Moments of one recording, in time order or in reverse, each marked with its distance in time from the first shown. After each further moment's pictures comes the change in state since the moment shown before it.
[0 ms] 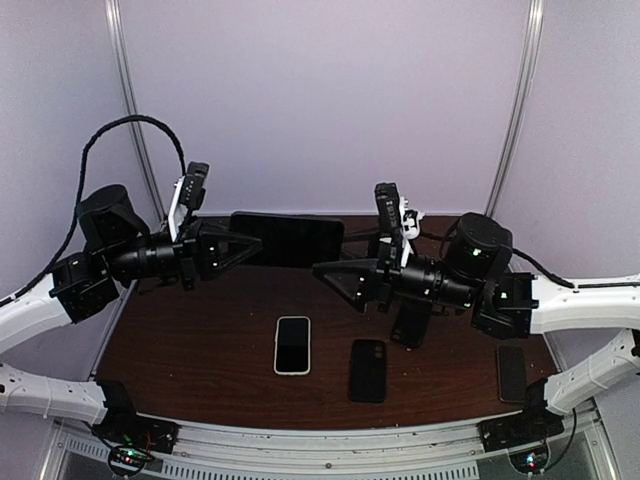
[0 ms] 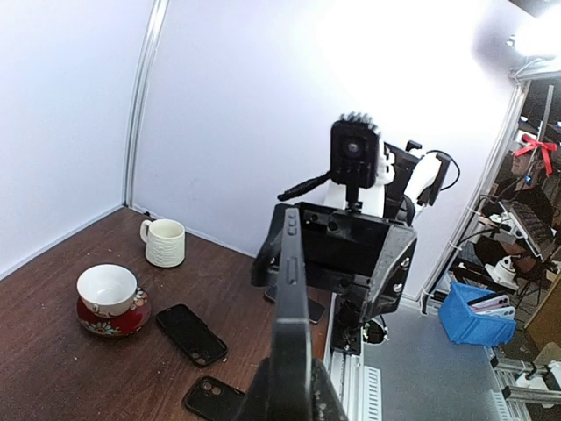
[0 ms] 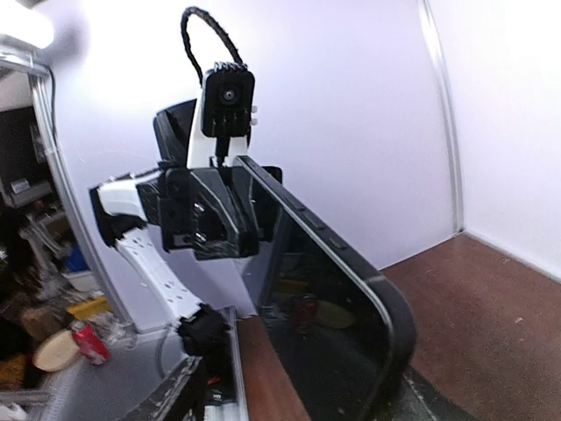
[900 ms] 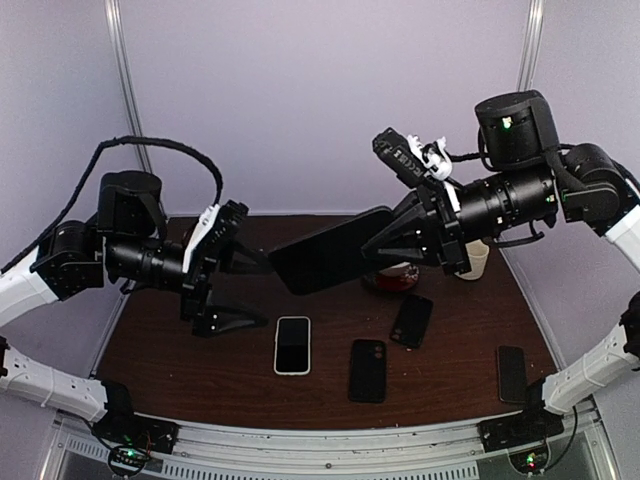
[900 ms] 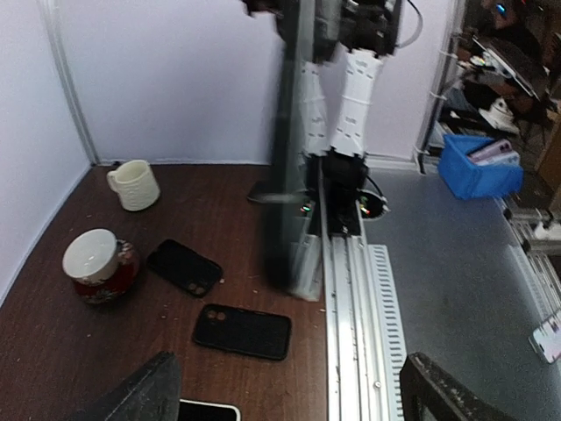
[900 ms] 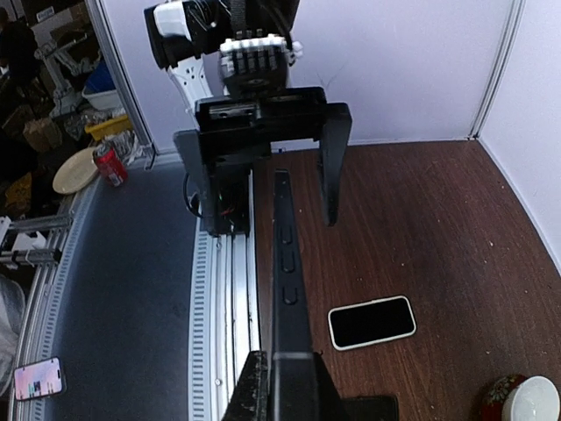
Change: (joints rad) left arm -0.161 0.101 0.282 -0.579 -0.036 0.449; right arm 0.002 0.084 0.869 -1.352 -0.173 -0.348
